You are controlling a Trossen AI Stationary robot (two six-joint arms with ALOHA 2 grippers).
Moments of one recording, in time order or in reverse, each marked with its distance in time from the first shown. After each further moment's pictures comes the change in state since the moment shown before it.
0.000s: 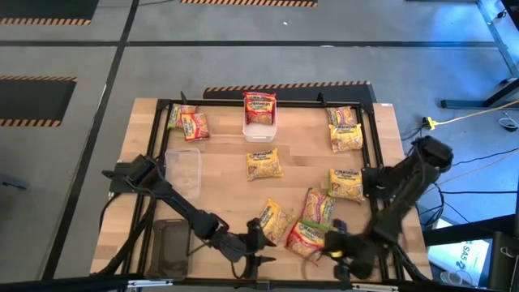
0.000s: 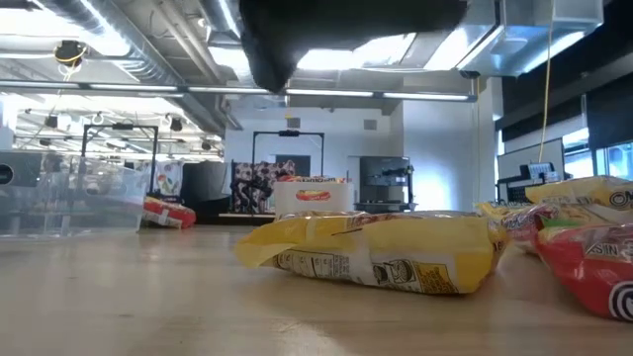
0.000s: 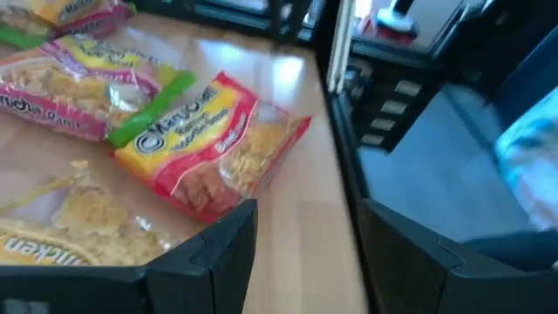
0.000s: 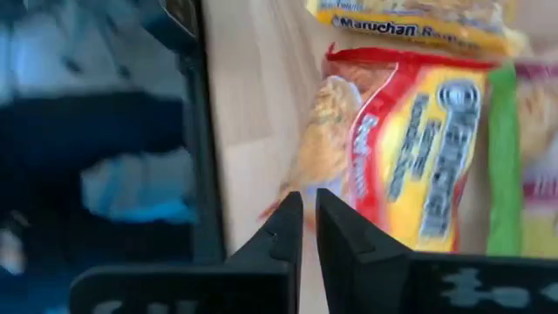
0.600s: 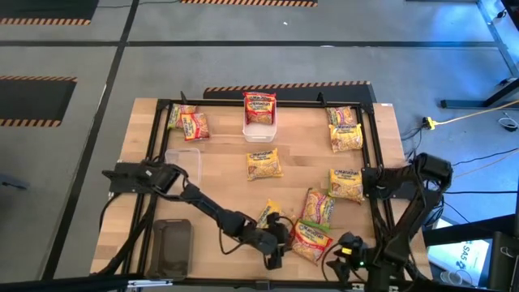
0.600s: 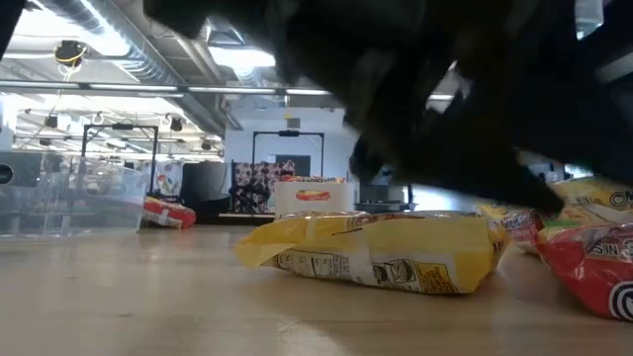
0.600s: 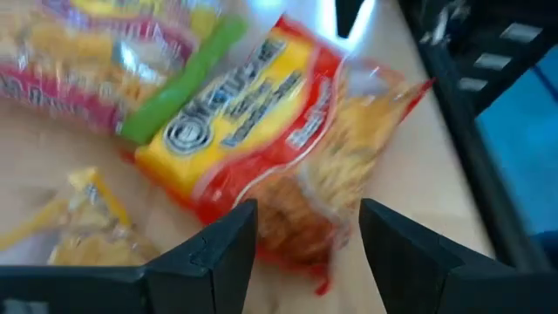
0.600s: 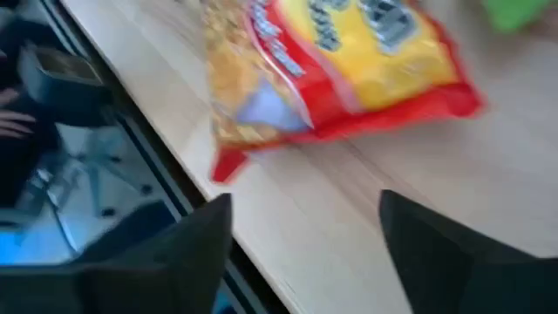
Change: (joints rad) left arm 0.132 0.250 0.252 -0.153 0.095 0.039; right arm 0.171 0.207 -0.036 0.047 0.177 0.846
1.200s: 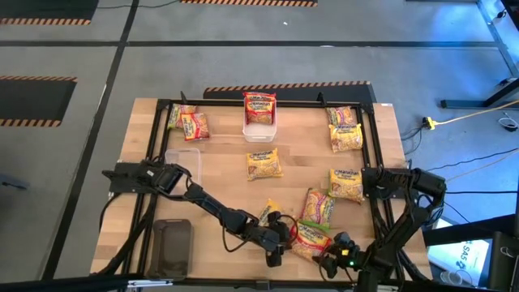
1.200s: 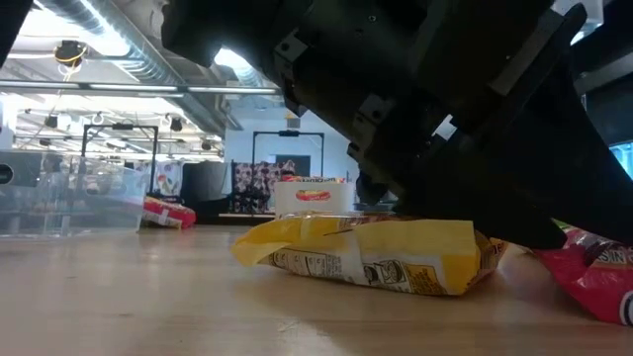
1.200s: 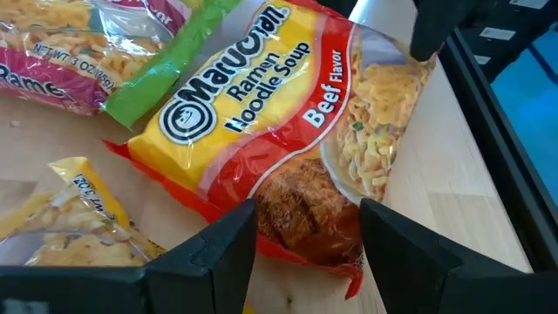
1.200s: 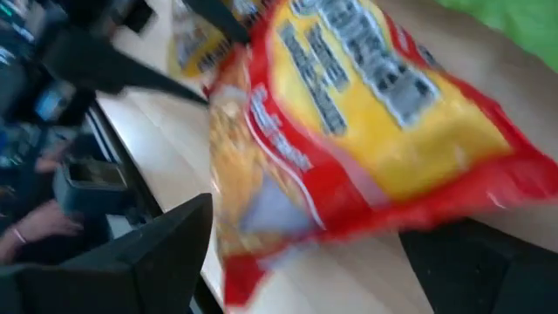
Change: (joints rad) left arm 0.018 0.020 0.001 -0.015 0.064 0.022; right arm -0.027 0.164 0.002 0.109 0.277 0.160
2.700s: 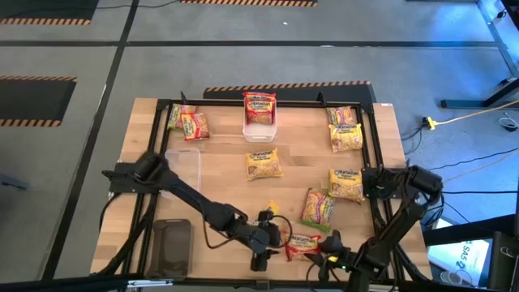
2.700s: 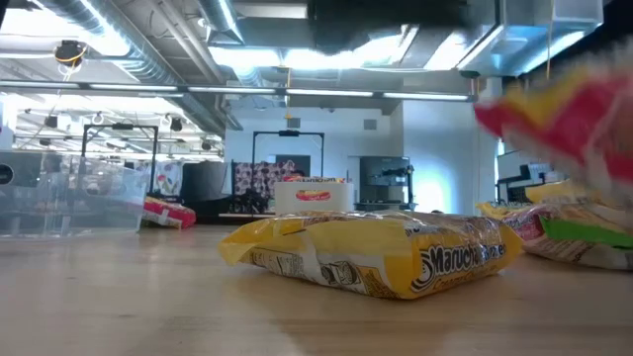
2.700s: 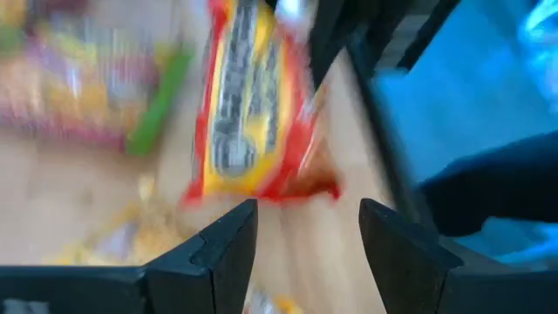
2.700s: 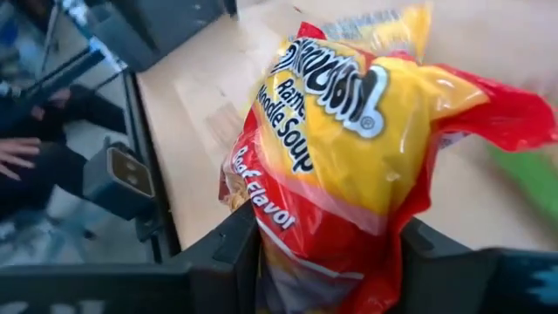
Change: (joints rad) left arm -0.037 -0.284 0.004 -0.320 0.072 0.080; right arm -0.084 -0.030 0.091 0.018 0.115 -0.648
